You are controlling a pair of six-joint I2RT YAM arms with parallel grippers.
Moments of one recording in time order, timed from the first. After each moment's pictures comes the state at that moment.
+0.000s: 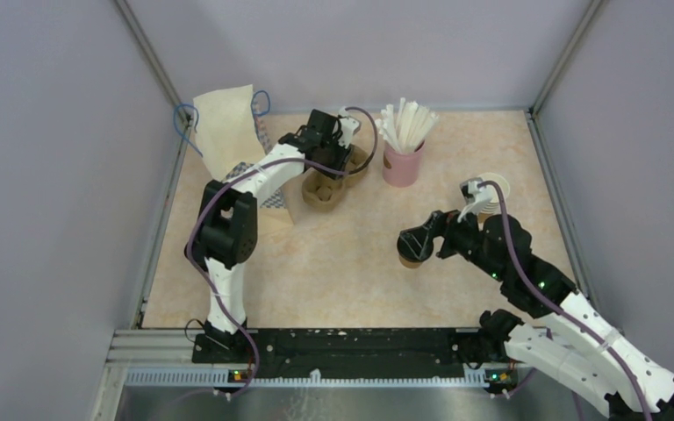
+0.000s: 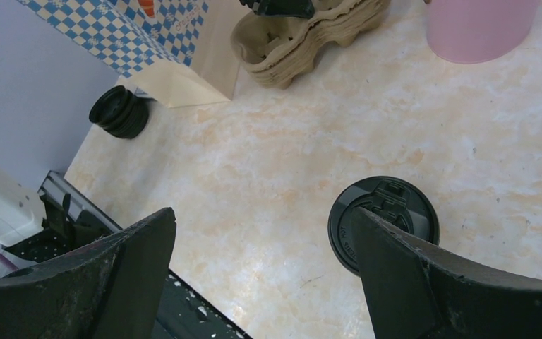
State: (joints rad) left arm -0.47 2.03 1.69 -0.50 0.12 0.13; right arm 0.72 0.59 0.71 -0.40 0.04 0.50
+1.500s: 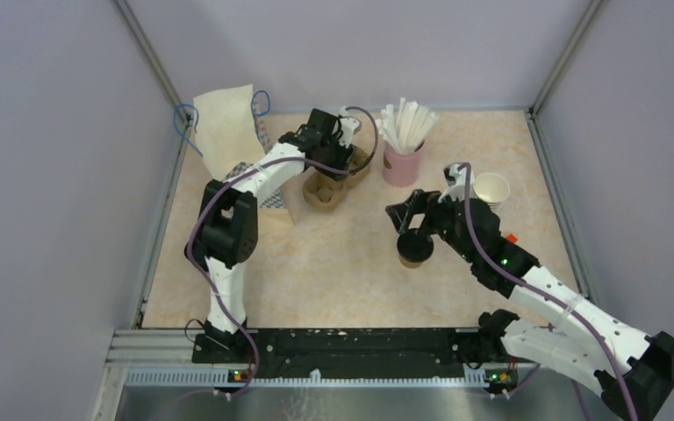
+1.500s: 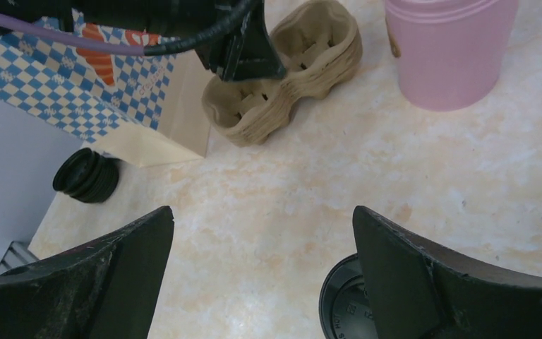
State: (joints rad) left arm -0.47 2.03 1.71 -0.53 0.16 0.11; right arm 0.72 0.83 0.67 -0.08 0.16 0.52
